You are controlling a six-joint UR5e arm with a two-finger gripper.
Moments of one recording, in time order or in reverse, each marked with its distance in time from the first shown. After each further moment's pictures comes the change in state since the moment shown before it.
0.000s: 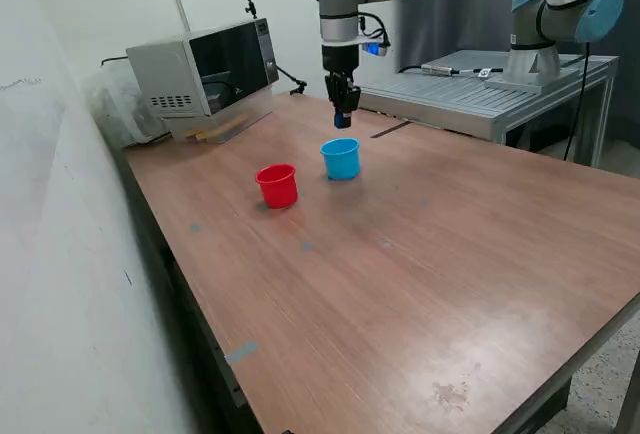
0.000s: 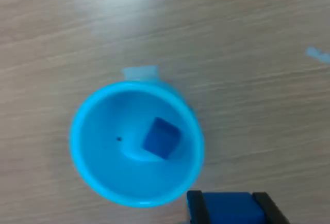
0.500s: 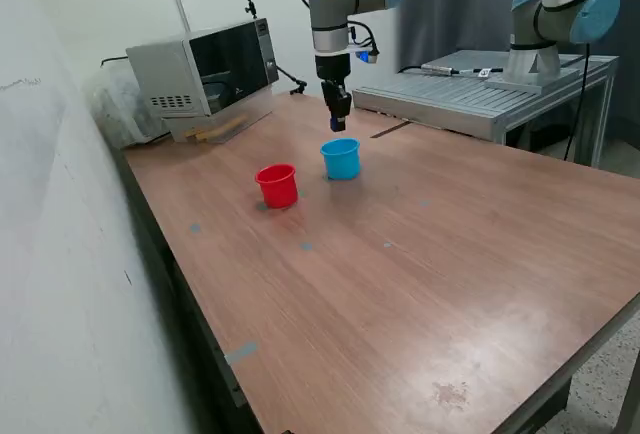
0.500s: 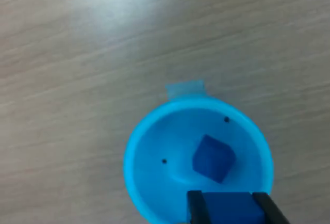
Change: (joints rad) arm -0.063 0.024 0.019 -0.001 0.001 -0.007
